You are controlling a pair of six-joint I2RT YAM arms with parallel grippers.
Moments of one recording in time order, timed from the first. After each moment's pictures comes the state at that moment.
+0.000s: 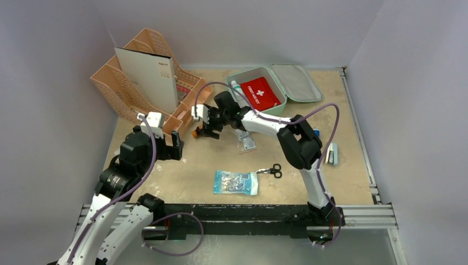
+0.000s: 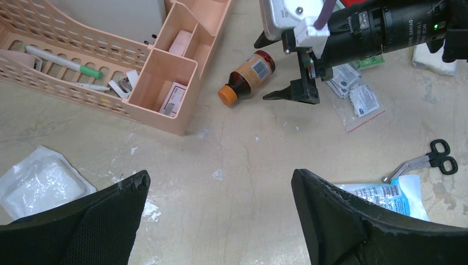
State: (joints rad) left arm -0.41 0.56 0.83 -0.73 -0.16 -0.21; right arm 0.77 2.14 1.59 -0.13 -0.48 -0.64
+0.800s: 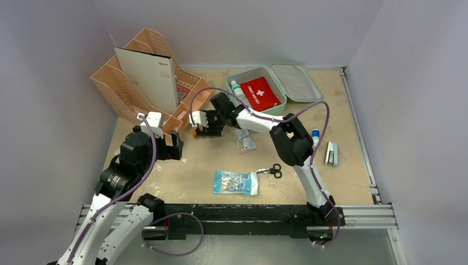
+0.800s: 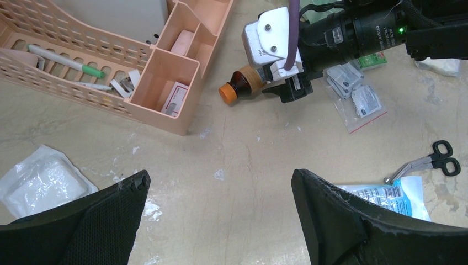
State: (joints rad) left arm -0.41 0.56 0.83 -0.73 -0.17 -0.21; right arm 0.77 2.27 1.73 -0.29 -0.45 -0.91
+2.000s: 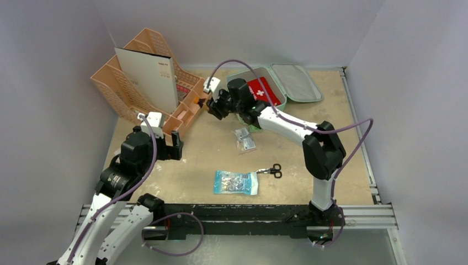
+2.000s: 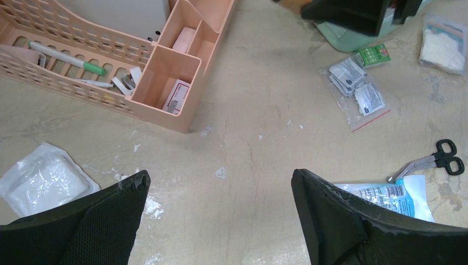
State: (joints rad) left arm -0.41 0.56 0.83 -0.74 -0.17 -0.21; right arm 0.75 1.92 1.50 -0.02 -0.30 -0.32
